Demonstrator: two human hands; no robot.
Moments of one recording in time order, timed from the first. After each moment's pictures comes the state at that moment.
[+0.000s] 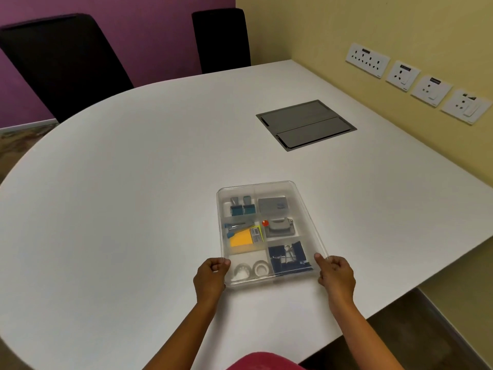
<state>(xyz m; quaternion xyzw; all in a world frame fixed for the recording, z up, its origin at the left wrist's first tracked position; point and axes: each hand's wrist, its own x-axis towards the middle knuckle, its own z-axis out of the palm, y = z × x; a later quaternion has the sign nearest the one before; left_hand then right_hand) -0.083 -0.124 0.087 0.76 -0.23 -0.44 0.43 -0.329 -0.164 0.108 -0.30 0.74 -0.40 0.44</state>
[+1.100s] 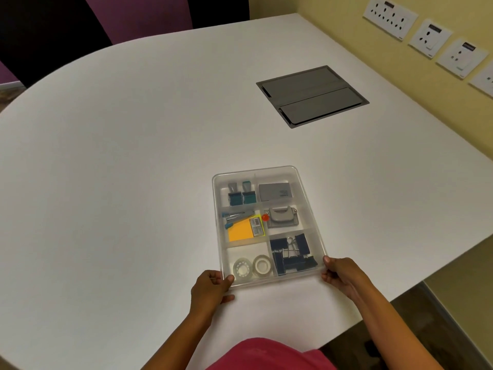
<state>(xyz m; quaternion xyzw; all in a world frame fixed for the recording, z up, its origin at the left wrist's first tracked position) -0.074 -0.117 0.078 0.74 -0.17 -0.56 0.34 -0.357 -0.212 0.081 -0.18 0.76 -0.22 0.59</state>
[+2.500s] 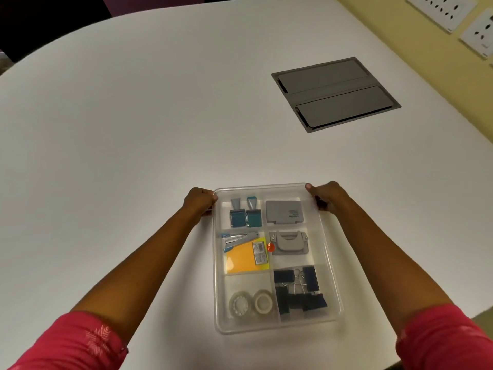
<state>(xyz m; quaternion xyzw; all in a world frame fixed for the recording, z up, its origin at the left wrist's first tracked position) 0.001 -0.360 0.086 0.78 -0.23 -0.51 0.29 -0.279 -0.452 0.100 -0.38 0.76 -0.13 0.51</state>
